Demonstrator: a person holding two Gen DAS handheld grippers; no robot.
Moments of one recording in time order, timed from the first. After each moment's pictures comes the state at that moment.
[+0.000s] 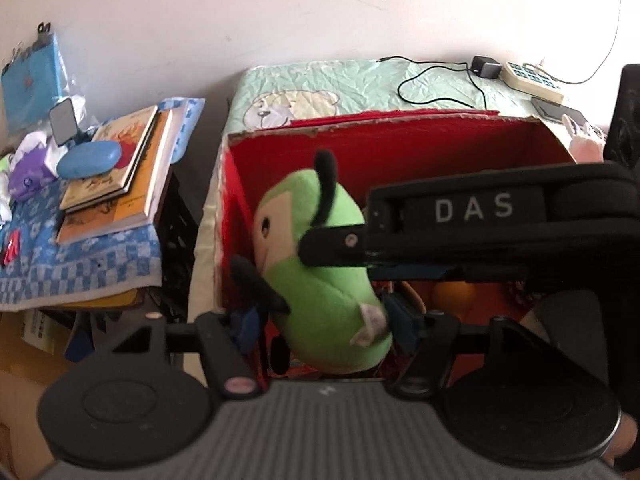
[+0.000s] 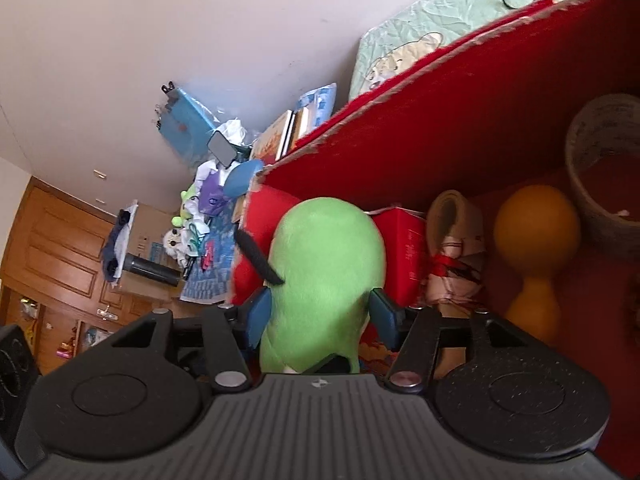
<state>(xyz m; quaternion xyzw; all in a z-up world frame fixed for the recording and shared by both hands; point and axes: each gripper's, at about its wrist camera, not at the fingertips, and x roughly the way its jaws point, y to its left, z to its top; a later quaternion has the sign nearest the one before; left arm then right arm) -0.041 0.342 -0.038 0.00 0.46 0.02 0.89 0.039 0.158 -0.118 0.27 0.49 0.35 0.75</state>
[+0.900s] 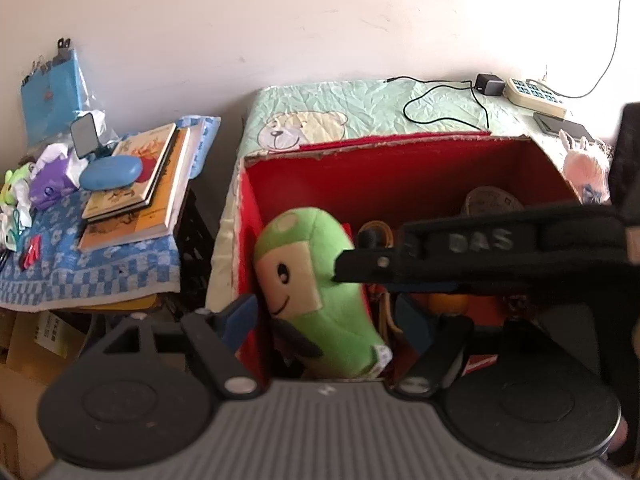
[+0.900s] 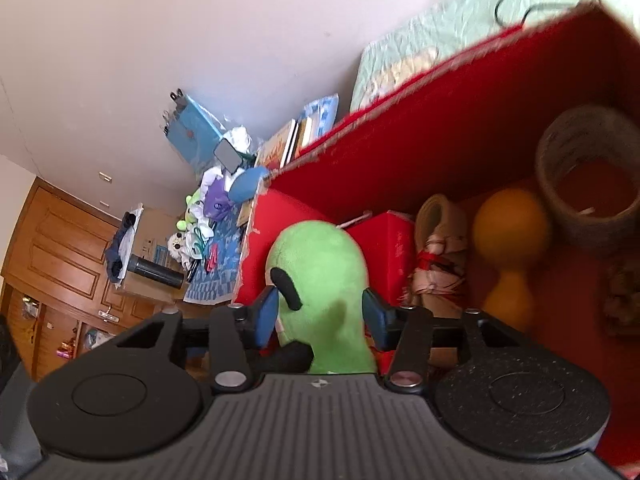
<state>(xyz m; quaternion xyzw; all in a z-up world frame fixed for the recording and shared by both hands) -0.056 0.331 -0.015 0.01 0.44 0.04 0.90 0.028 0.136 -0.106 0.27 0.47 0.35 0.77</state>
